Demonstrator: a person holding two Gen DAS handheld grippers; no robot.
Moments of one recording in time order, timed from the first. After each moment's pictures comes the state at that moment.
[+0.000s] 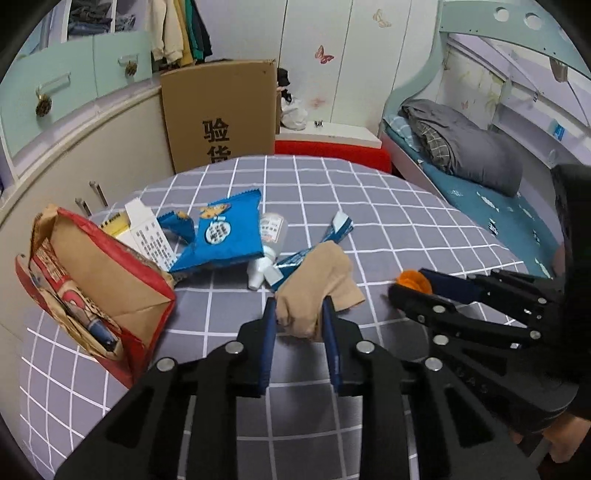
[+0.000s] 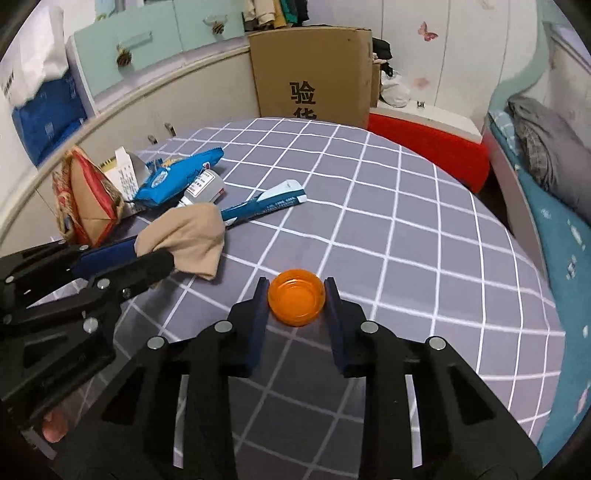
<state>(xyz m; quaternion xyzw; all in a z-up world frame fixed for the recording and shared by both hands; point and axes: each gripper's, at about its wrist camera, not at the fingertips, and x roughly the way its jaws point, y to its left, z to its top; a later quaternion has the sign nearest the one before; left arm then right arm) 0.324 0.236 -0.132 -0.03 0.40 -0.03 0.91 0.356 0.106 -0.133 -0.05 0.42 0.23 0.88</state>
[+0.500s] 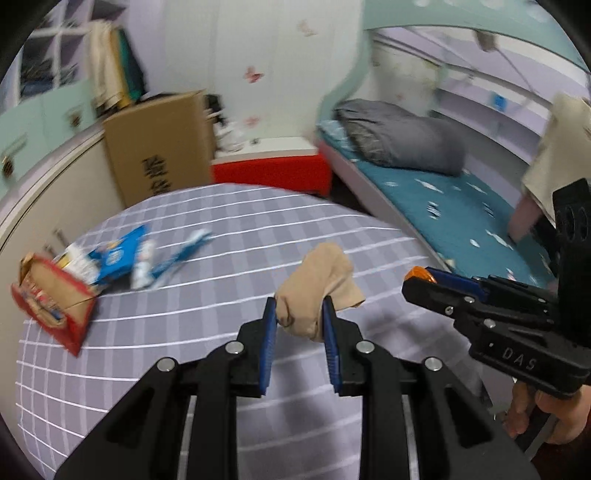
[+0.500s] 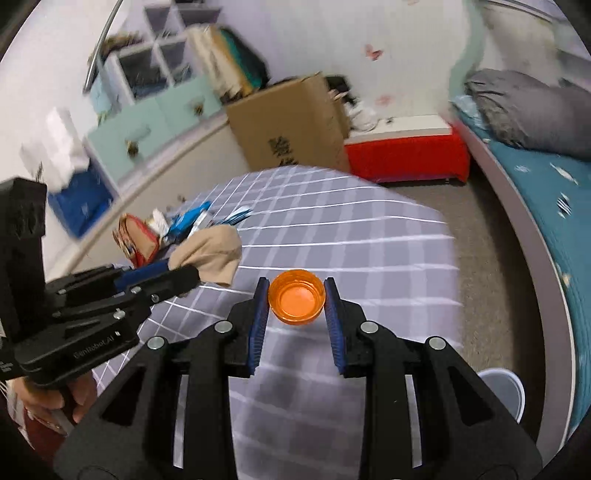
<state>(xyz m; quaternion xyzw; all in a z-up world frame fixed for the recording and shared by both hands) 0.255 0.103 -0.087 0.02 0.37 -0.13 0.92 0.252 -0.064 -0.090 0.11 0.35 0.22 0.91</state>
